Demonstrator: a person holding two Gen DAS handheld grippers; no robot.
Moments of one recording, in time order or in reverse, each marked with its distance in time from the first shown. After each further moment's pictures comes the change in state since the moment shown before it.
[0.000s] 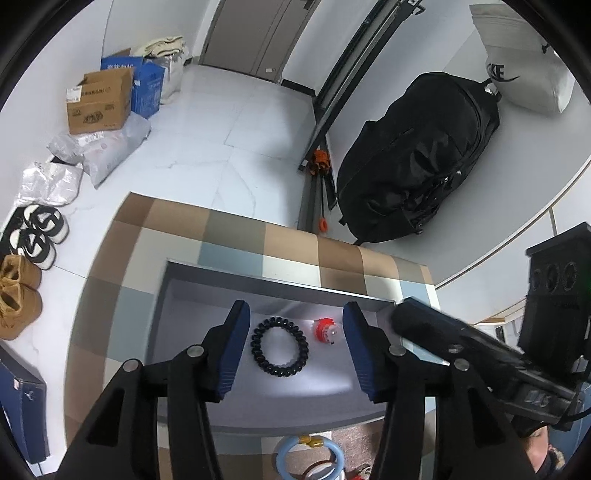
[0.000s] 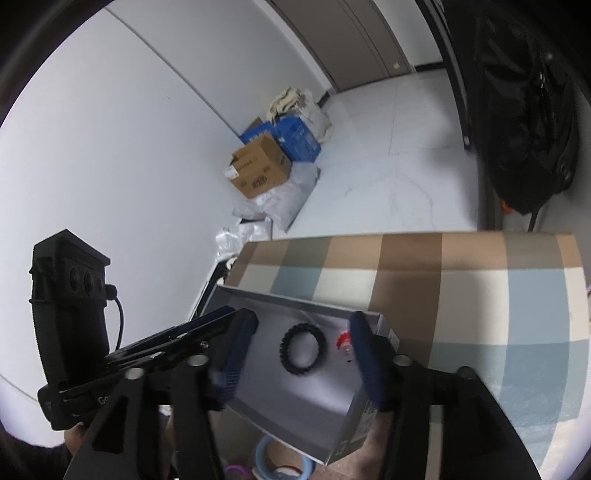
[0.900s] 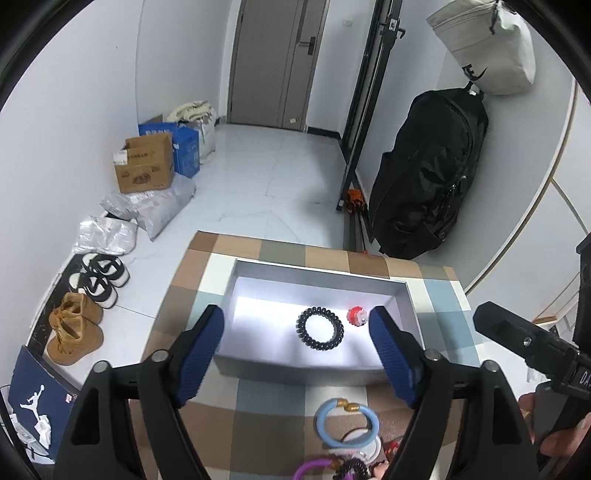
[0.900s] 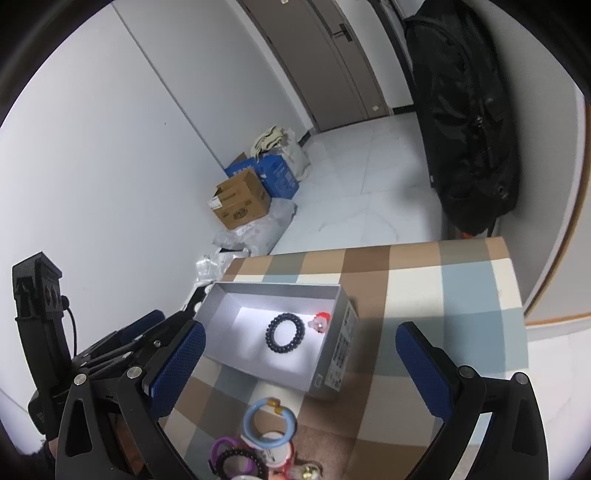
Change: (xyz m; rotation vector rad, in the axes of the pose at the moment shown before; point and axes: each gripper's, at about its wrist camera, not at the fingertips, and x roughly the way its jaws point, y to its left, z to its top) left arm -0.058 -0.019 -0.045 0.108 -0.234 0.223; right arm -0.070 0.014 -0.042 -0.030 -0.160 -0.120
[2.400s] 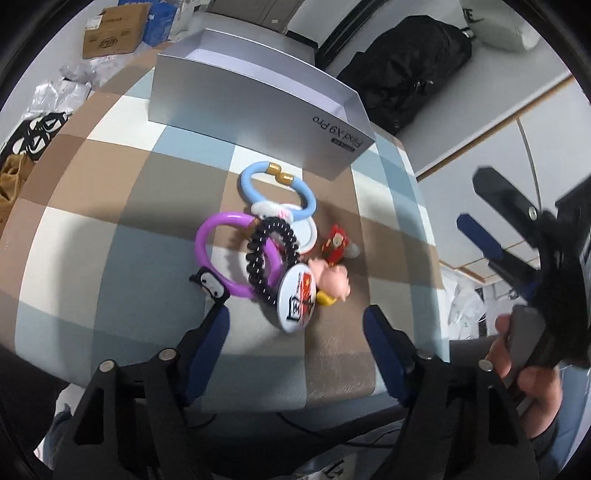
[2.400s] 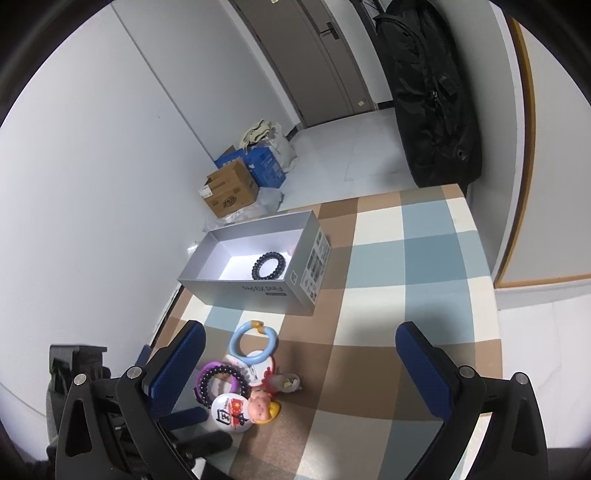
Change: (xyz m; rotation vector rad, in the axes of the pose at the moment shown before) left arm 0.002 -0.013 -0.113 -0.198 0.406 -0.291; right arm -0.048 -0.010 -0.071 0.015 0.014 -0.043
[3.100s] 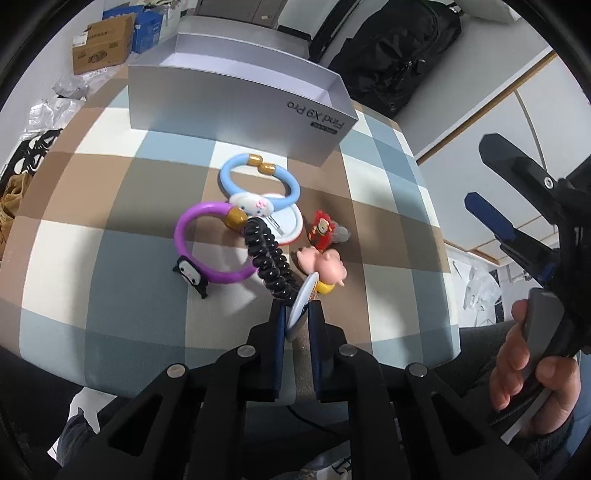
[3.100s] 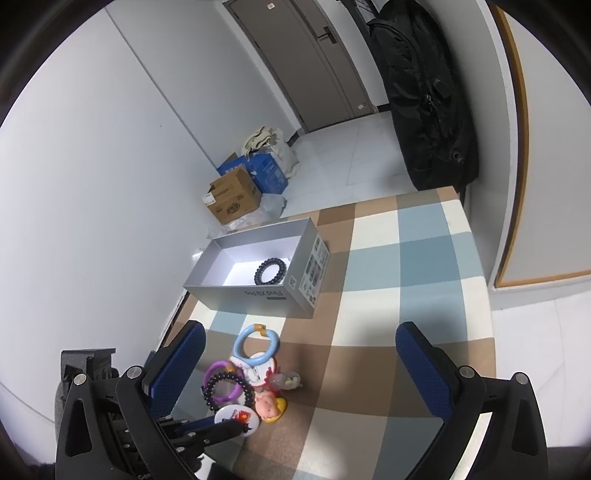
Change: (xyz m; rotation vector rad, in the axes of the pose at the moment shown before) left arm 0.002 -0.016 -0.008 0.078 0.041 0.061; right arm -0.011 -0.007 0.002 0.021 -0.017 0.020
